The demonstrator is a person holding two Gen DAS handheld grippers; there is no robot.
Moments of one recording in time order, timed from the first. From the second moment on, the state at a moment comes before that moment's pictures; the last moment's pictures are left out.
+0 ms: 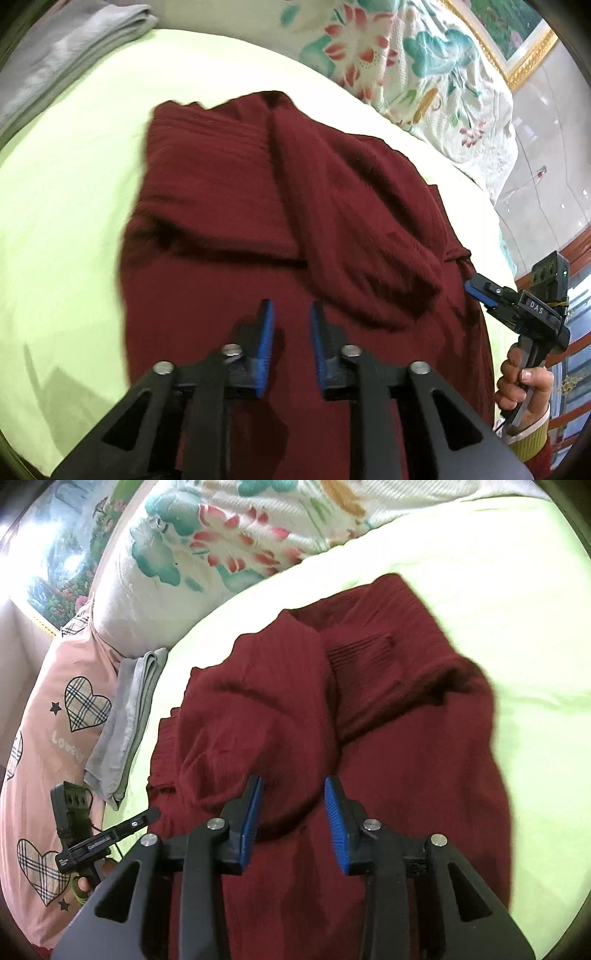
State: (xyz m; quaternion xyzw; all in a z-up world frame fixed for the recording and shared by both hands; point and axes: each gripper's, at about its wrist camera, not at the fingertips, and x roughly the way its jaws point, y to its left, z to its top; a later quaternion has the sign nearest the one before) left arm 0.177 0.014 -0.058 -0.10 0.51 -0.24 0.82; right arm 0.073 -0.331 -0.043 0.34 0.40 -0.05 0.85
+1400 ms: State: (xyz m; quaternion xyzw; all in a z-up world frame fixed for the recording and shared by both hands) left arm 0.015 0.087 -0.085 -0.09 0.53 -0.29 0.80; right arm -0.110 -0.336 -0.068 0.40 0.41 0.06 0.82
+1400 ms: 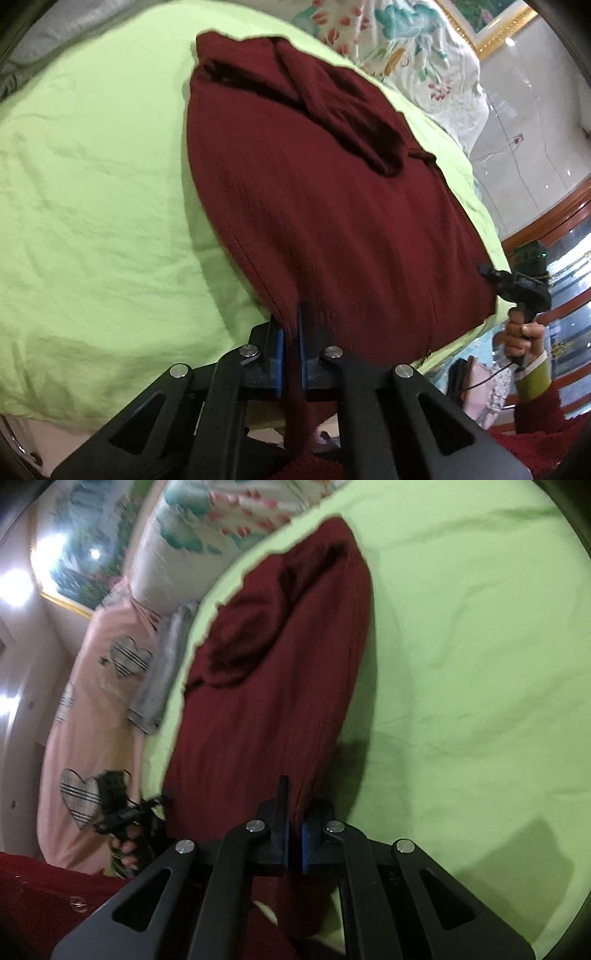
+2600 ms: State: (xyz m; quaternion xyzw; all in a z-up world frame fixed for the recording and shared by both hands) left arm 0.055 0.087 -0.015 -0.13 0.44 -0.33 0.82; right arm -0.071 -0.367 -0.025 0.46 0.29 0.09 0.84
